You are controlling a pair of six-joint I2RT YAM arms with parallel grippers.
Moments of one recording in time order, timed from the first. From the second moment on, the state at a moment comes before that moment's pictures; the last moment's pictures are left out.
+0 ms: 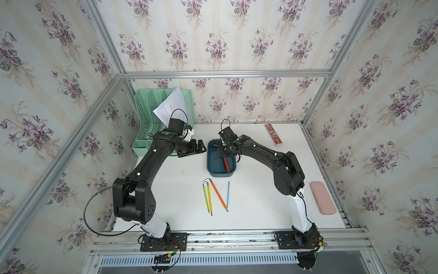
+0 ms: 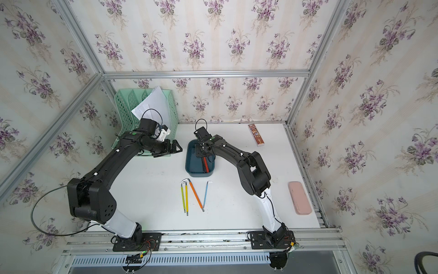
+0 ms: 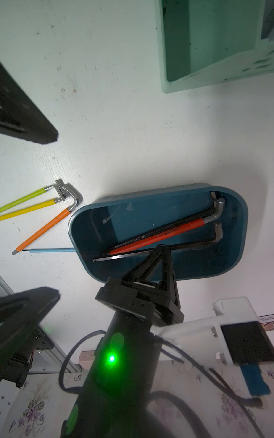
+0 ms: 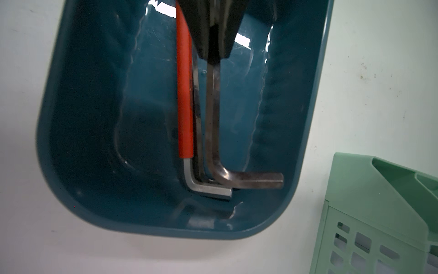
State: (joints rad) left arm -0.16 1.62 1.45 -0.91 0.43 -0.23; right arm 0.71 2.20 1.83 -0.65 -0.01 0.49
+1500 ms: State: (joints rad) left arm -0.16 1.63 1.43 -0.88 0.44 -0.24; right arm 0.99 1.65 1.01 -0.53 0.12 0.84
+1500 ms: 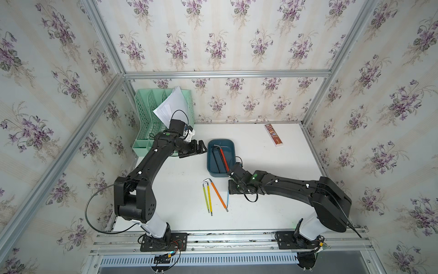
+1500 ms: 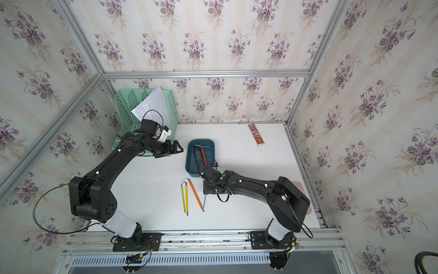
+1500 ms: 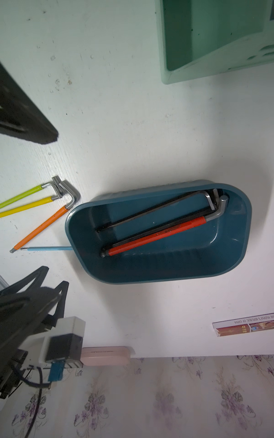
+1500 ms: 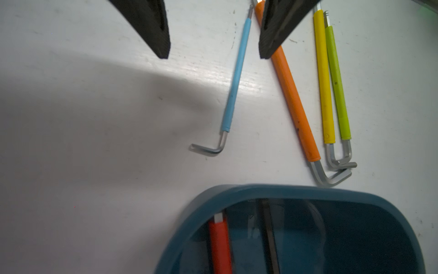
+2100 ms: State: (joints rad) left arm -0.16 1.63 1.43 -0.88 0.43 -0.24; right arm 1.03 1.80 1.05 -0.60 0.28 0.85
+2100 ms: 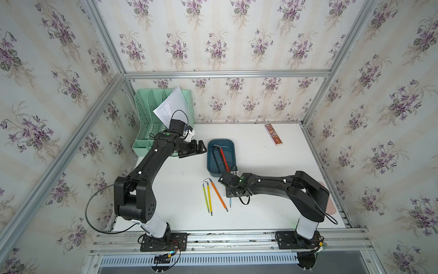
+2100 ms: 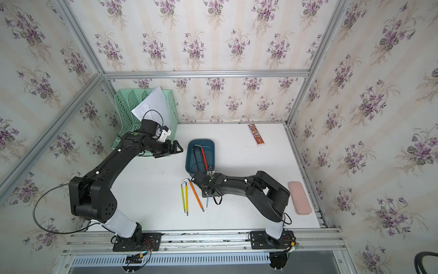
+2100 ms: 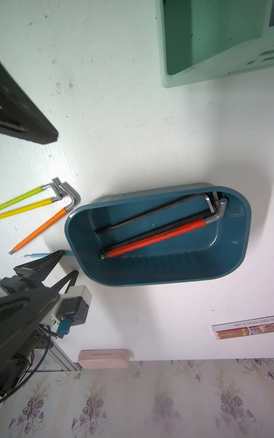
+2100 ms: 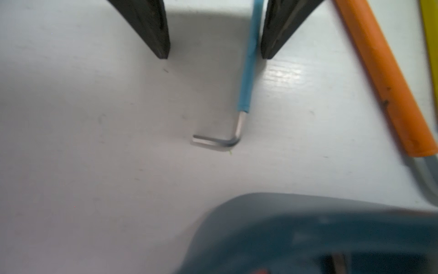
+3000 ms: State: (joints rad) left arm -0.16 1.63 1.43 -0.88 0.43 -0.24; right arm 1.03 1.84 1.00 -0.38 0.30 0.79
